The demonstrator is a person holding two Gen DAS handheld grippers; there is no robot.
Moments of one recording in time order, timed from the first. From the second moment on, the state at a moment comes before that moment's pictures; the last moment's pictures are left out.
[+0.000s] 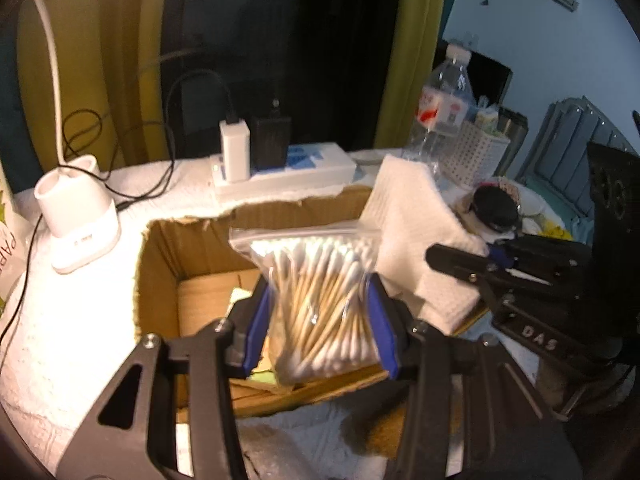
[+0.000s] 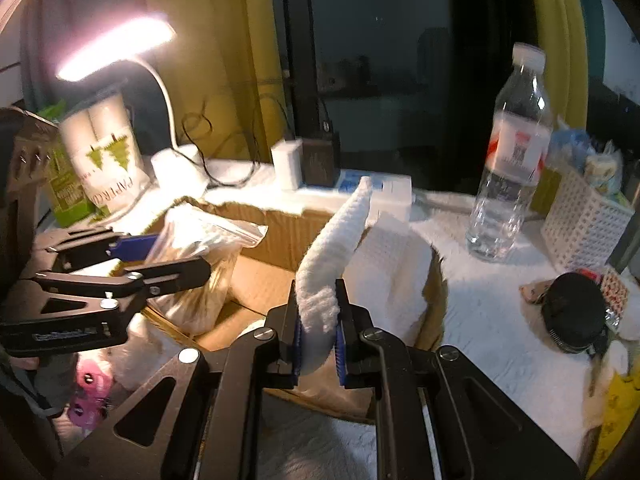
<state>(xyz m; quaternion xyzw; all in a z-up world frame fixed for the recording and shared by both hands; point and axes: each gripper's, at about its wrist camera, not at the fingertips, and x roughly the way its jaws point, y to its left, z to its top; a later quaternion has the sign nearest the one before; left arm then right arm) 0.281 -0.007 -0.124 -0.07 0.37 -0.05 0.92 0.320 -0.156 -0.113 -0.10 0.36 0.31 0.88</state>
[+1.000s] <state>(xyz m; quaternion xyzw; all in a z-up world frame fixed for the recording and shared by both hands) 0.251 -0.006 -0.106 -0.07 0.36 -0.04 0.93 0.289 -0.161 -0.097 -0.12 0.36 0.28 0.88</state>
